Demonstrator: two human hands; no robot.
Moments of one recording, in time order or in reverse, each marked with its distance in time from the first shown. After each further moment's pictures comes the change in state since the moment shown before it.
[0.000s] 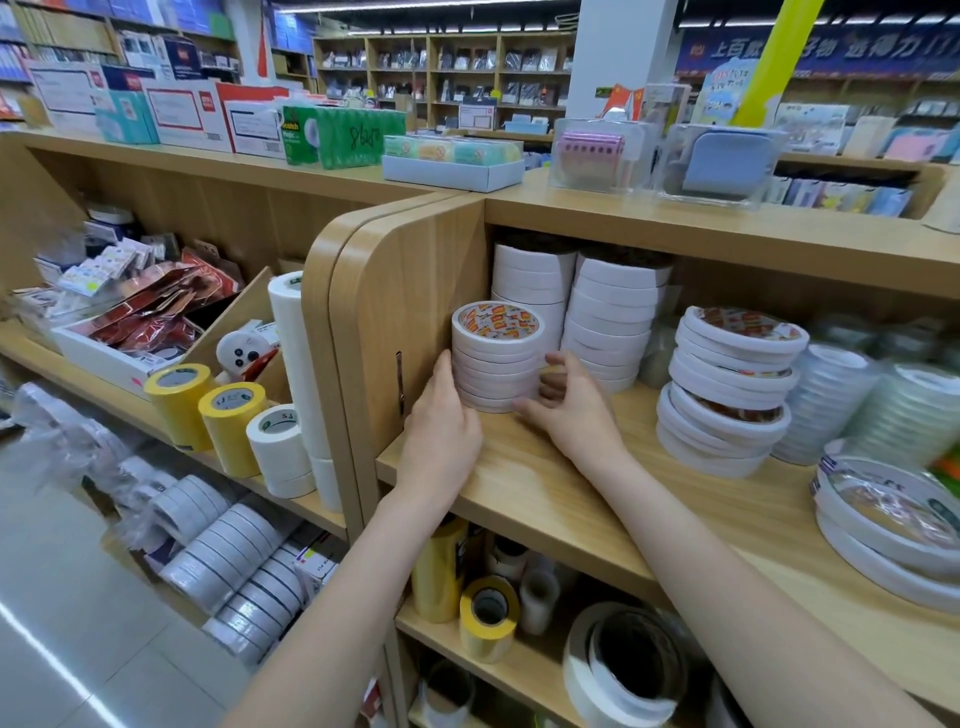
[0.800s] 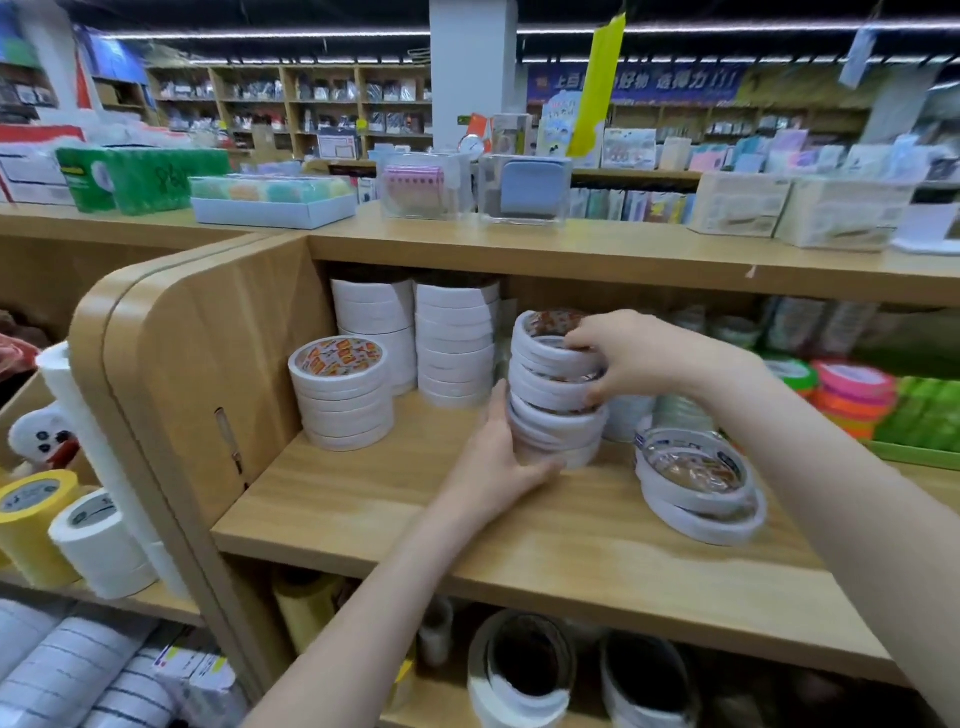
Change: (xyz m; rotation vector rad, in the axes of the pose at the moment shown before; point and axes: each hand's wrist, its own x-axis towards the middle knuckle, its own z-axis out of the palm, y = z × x) left_hand -0.016 0.103 0.096 -0.300 -0.522 0.242; right_hand -0.012 -0.030 -0.195 -1.071 -0.284 -0.130
